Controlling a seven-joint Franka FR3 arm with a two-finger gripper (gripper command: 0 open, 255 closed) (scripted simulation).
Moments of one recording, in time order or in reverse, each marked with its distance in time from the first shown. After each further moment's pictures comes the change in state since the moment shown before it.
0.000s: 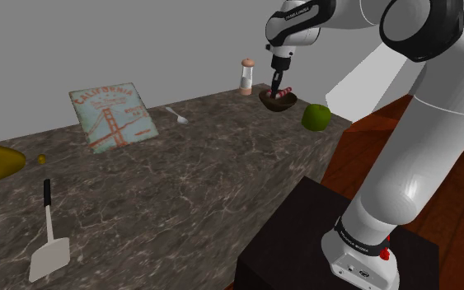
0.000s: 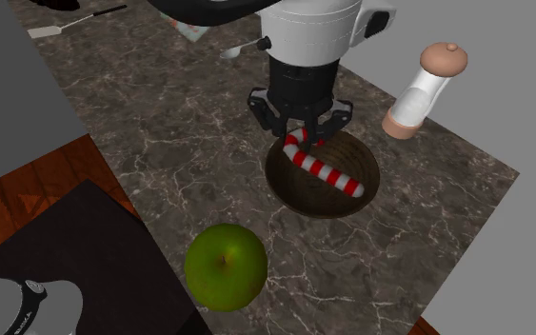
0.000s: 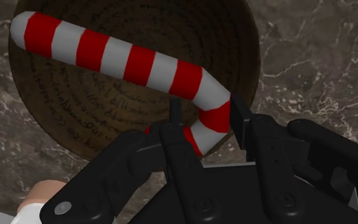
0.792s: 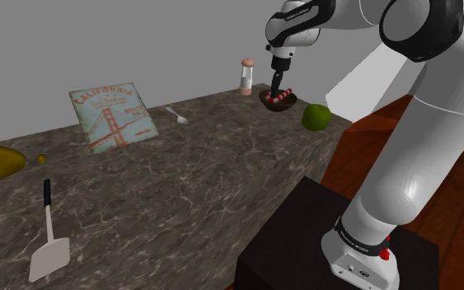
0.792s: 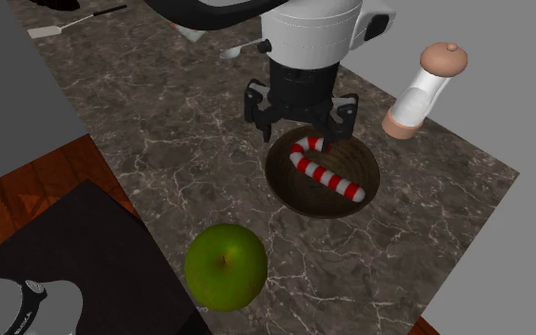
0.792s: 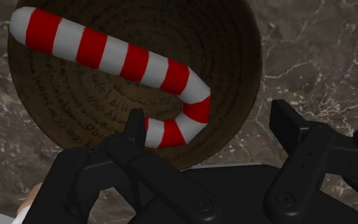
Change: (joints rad) arm -0.001 0.001 -0.001 -0.005 0.001 0.006 -0.002
